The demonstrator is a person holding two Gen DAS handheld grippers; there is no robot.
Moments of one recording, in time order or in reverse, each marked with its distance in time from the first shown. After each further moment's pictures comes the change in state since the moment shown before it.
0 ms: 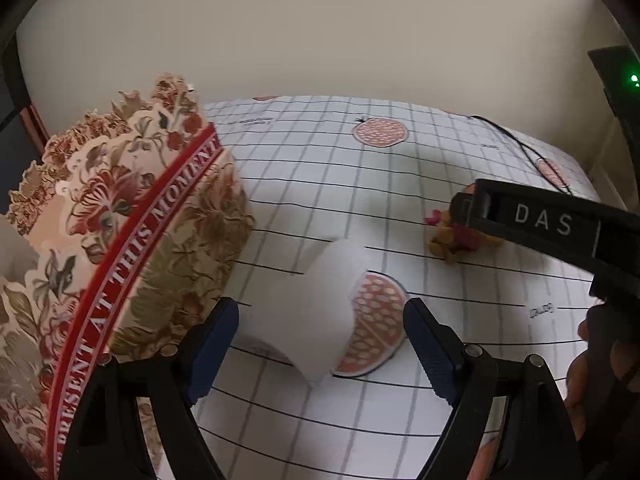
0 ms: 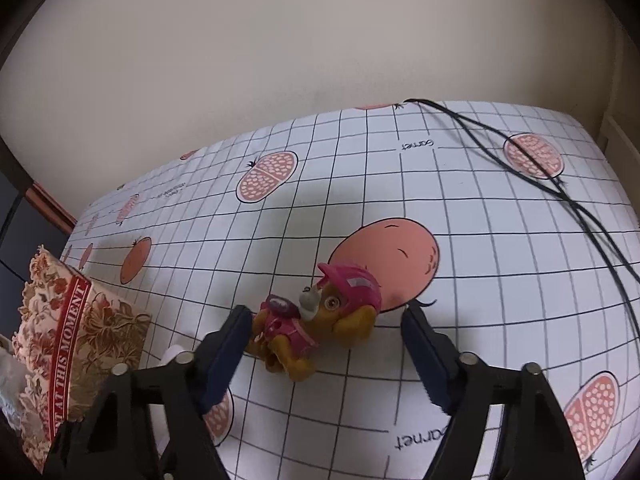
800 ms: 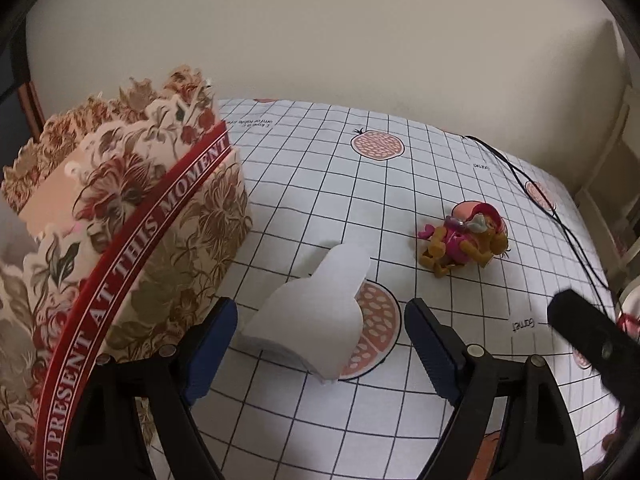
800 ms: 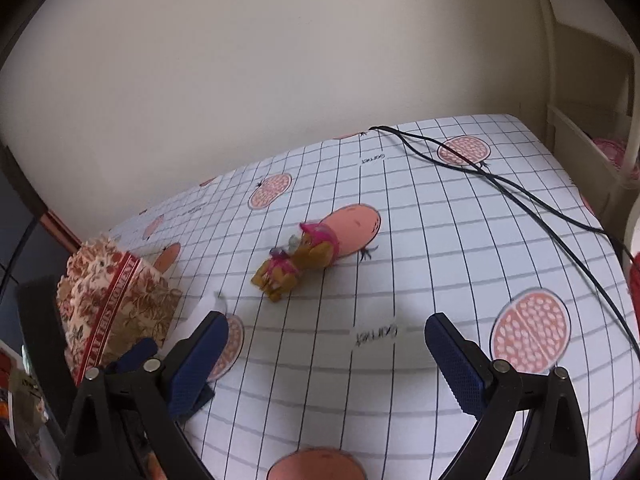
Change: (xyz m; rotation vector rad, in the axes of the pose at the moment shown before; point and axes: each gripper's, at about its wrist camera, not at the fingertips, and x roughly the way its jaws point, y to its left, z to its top) left arm -0.003 0.007 0.002 -0.063 -0.025 -0.084; right arm -0.080 -0.022 -0.053 0.062 -0.156 0.019
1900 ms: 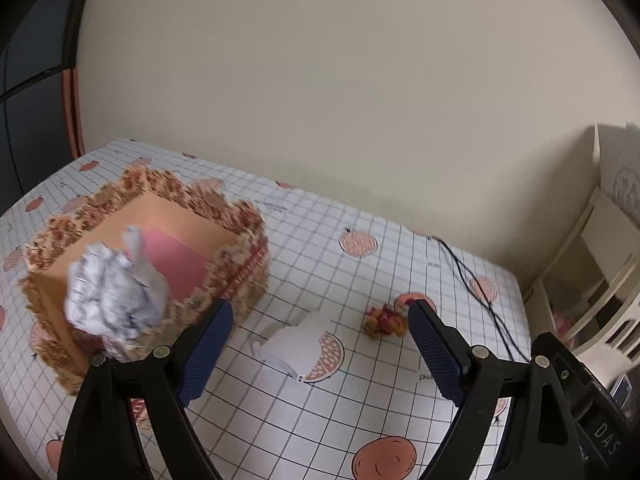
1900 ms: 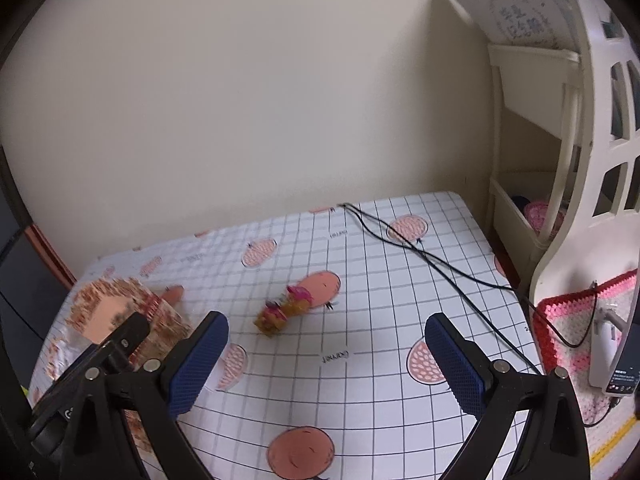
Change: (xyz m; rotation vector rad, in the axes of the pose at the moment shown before) left arm -0.125 0.005 0.019 -0.179 -0.203 -0.045; right arm -0.112 0.019 0.017 -0.038 -0.153 -0.143
